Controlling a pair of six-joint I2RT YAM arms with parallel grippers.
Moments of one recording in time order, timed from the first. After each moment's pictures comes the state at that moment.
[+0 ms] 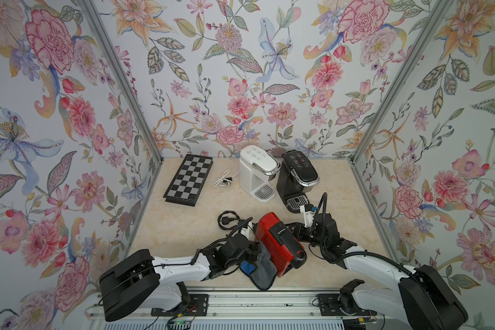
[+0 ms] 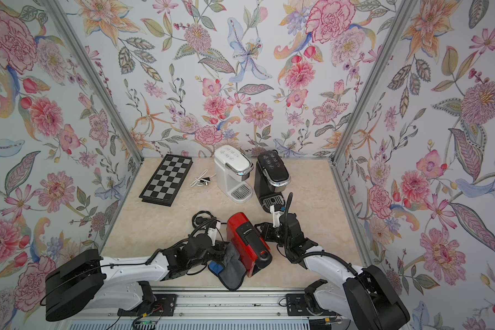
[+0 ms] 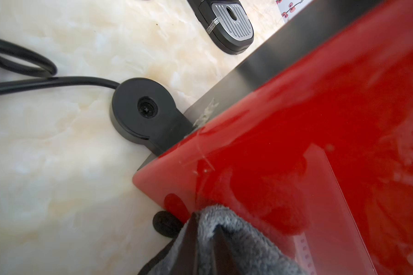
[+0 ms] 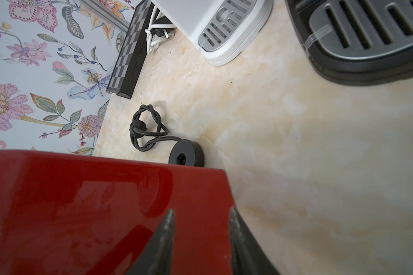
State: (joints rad) left arm -1.01 1.33 0.44 0.31 -0.09 -0.82; right arm 0.51 1.14 0.36 0.22 -0.33 0.68
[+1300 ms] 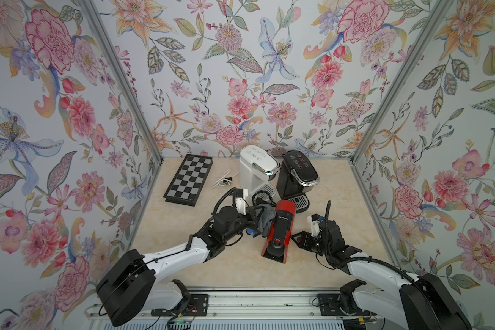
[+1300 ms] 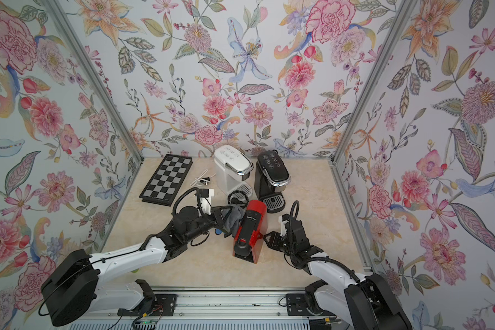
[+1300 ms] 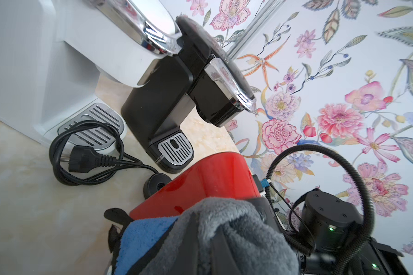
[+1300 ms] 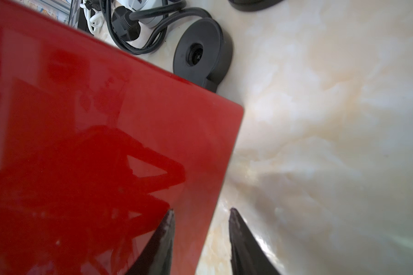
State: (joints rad) left arm -0.81 1.21 0.53 0.55 0.05 -0.73; right arm 0.43 1.10 0.26 0.11 -0.33 0.70
